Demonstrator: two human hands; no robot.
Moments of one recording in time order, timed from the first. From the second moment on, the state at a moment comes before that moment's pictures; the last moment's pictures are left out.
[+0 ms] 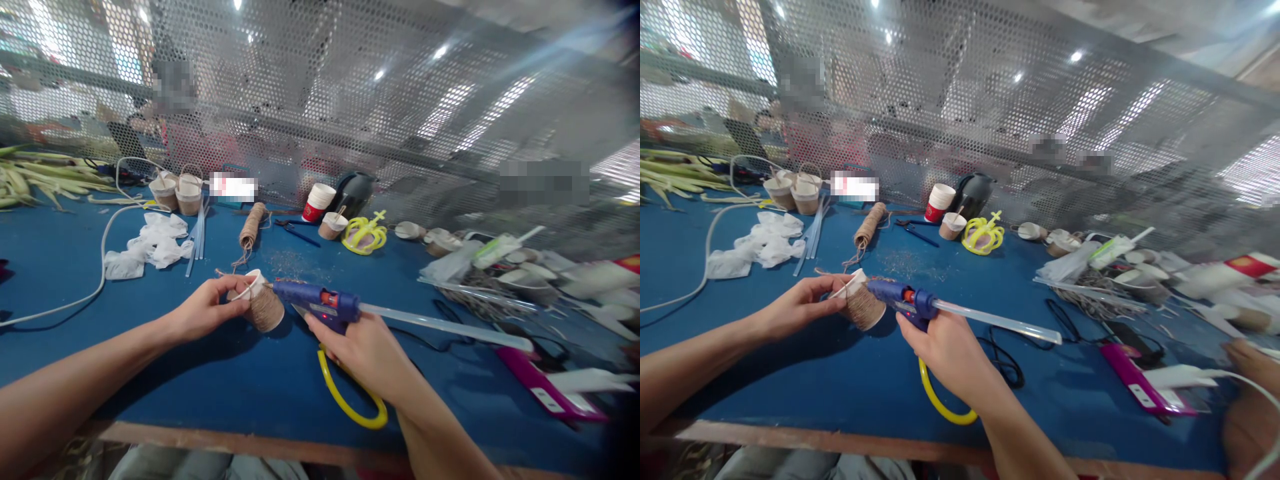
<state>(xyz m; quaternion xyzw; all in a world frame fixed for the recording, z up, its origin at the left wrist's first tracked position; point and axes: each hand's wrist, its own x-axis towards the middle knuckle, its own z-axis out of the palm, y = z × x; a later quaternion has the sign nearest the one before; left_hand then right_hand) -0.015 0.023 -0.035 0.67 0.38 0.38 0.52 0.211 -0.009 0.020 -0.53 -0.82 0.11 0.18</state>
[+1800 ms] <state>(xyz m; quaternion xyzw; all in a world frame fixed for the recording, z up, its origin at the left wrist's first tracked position) -0.016 0.022 -0.035 0.66 0.38 0.37 0.53 0.210 -0.013 0.026 -0.58 -0.75 0.25 0.20</state>
